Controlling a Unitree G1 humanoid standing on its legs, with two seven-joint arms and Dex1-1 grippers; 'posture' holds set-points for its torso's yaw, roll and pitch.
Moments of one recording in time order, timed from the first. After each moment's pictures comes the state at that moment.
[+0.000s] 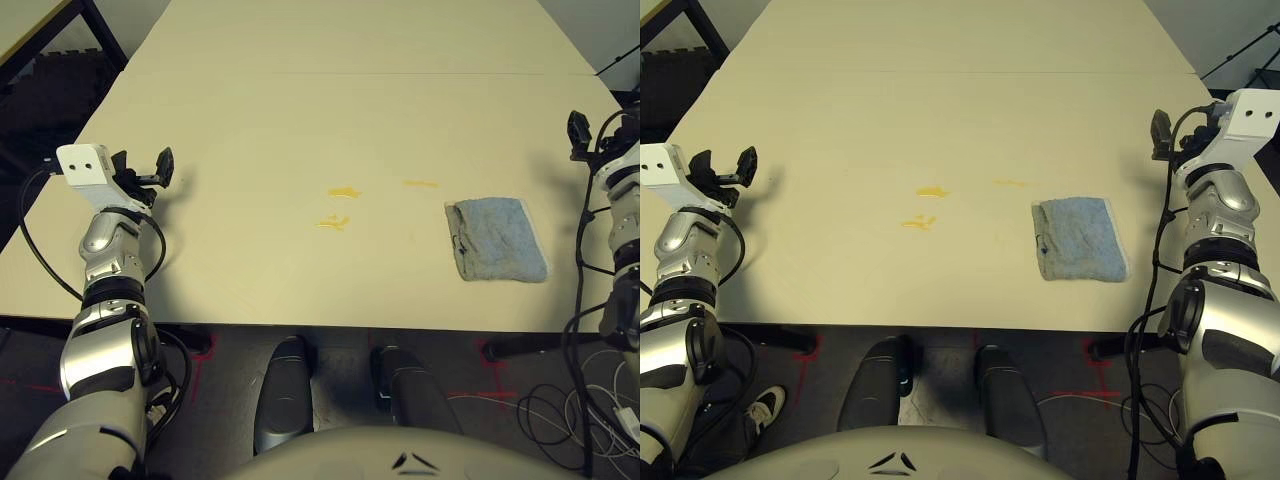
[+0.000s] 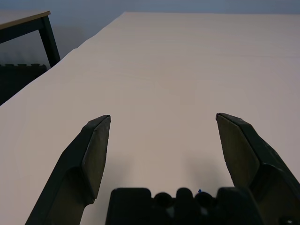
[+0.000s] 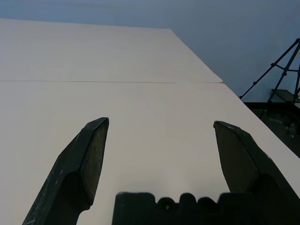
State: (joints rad) left arm -0.66 0.58 0.41 1.04 -0.30 -0.34 -0.50; right arm -0.84 -0.66 -0.41 1.18 0.23 -0.28 0.41
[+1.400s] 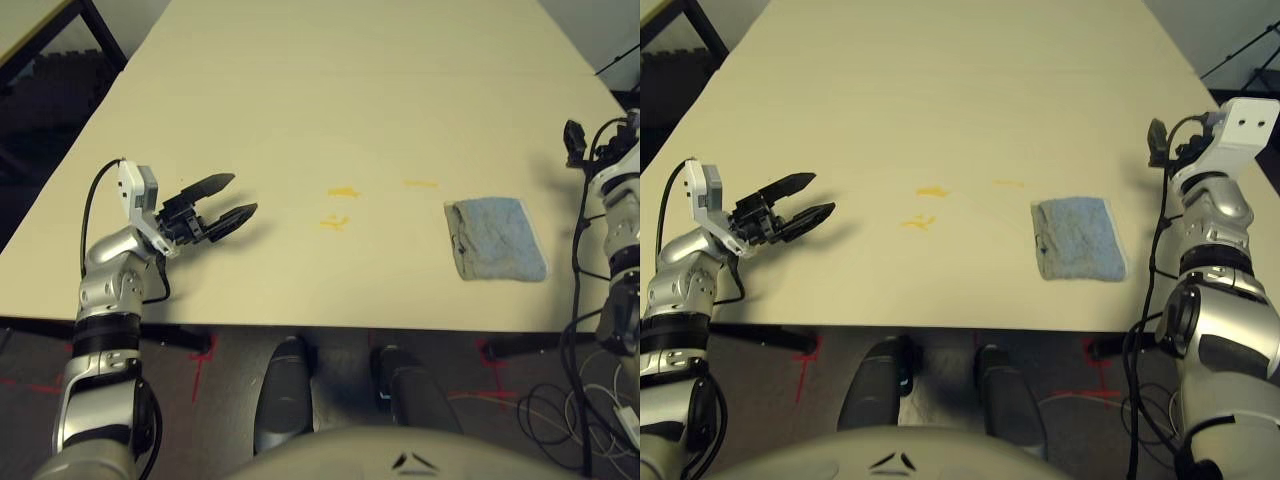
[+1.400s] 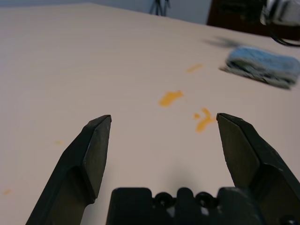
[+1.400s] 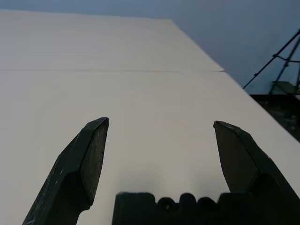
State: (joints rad) left arm -0.34 0.60 0.21 0.39 -0.50 0.00 -1.31; right arm -0.82 -0.66 -0.41 1.18 0.25 -0.24 0.44
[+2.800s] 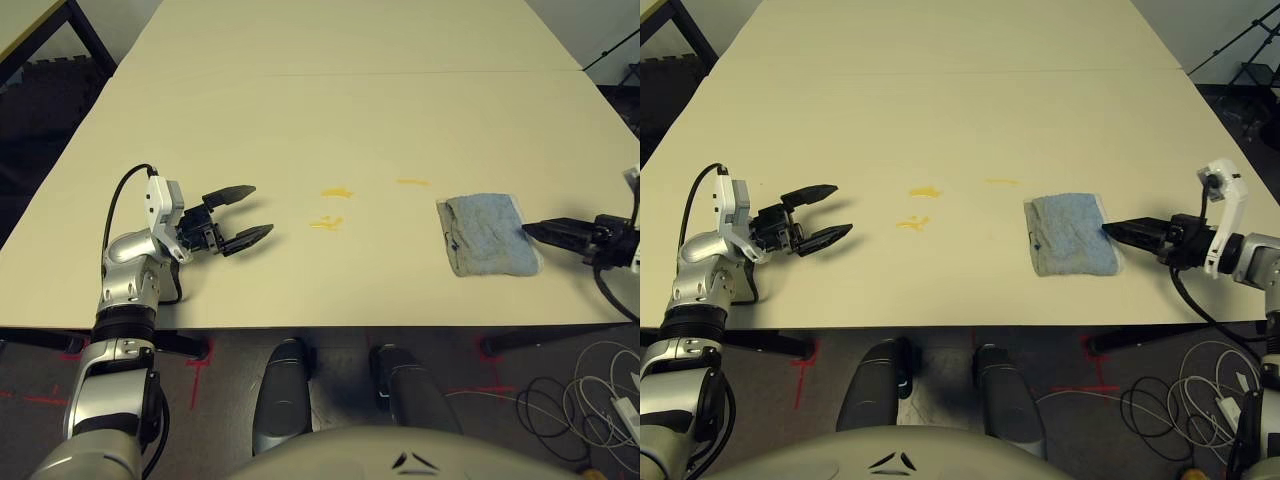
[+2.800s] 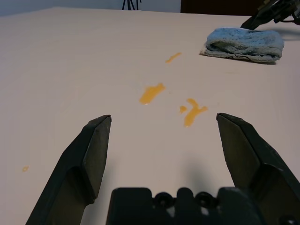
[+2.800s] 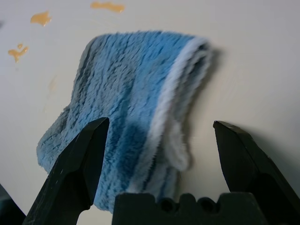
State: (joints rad) left arm -0.42 0.55 0.17 0.60 -0.44 -0.23 -1.39; right arm -0.30 -0.84 -0.28 0.36 0.46 0.82 1.15
